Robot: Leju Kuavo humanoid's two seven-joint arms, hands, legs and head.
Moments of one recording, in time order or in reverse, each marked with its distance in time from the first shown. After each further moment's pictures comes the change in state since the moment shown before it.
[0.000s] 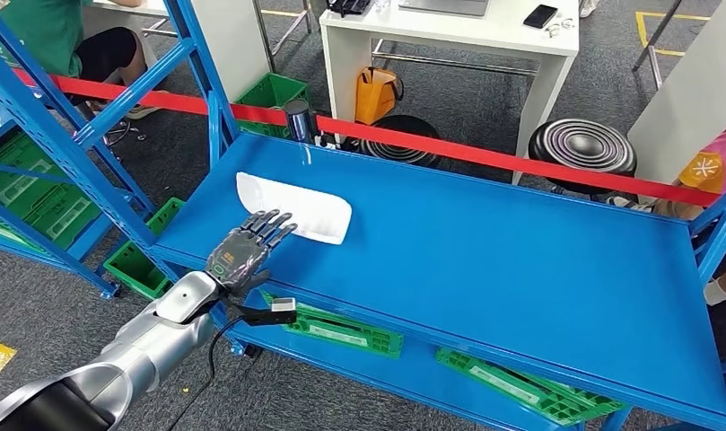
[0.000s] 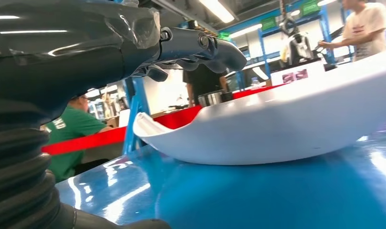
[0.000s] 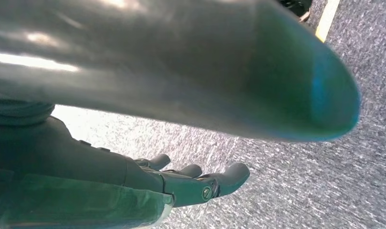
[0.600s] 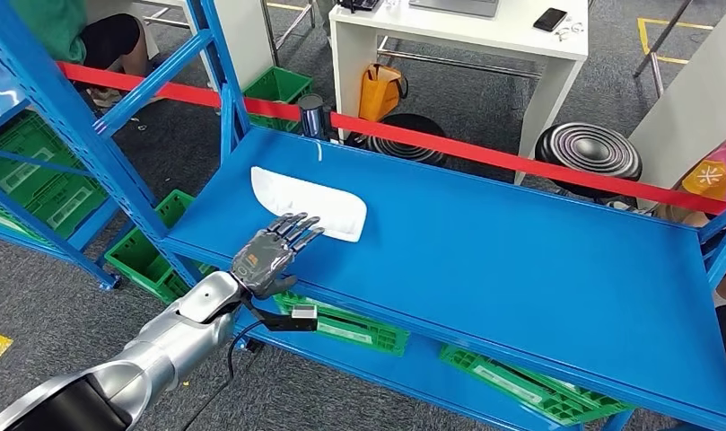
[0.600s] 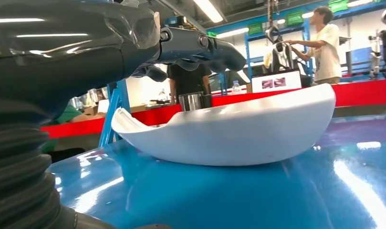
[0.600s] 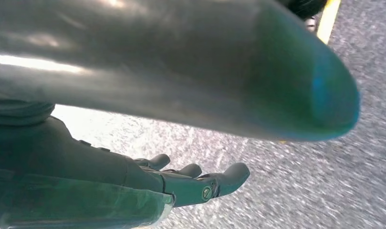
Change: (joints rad) left arm -0.015 -0.062 -0.062 -0.020 0.087 0.006 -0.031; right arm 0.051 -0.076 0.004 -0.155 -0.062 -0.105 -0.055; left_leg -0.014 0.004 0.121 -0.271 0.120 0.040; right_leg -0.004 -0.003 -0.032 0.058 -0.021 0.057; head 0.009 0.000
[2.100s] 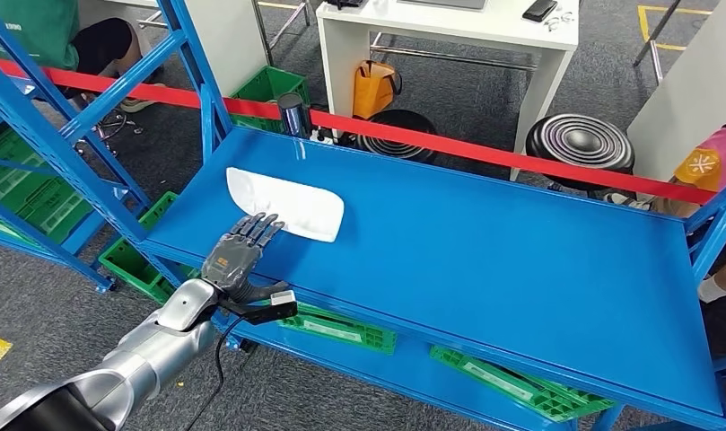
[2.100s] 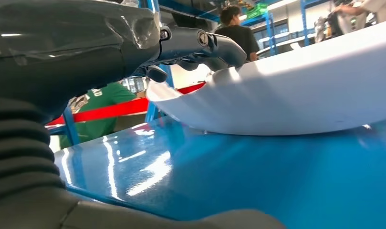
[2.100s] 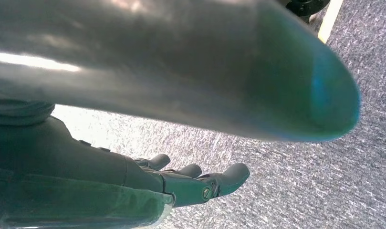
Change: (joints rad) left arm 0.035 0.072 0.037 0.012 0.016 -0.004 0.184; right arm -0.015 -0.114 0.091 -0.170 -0.012 -0.057 -0.042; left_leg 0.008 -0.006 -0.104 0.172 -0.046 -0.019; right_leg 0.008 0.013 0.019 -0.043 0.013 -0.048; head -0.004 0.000
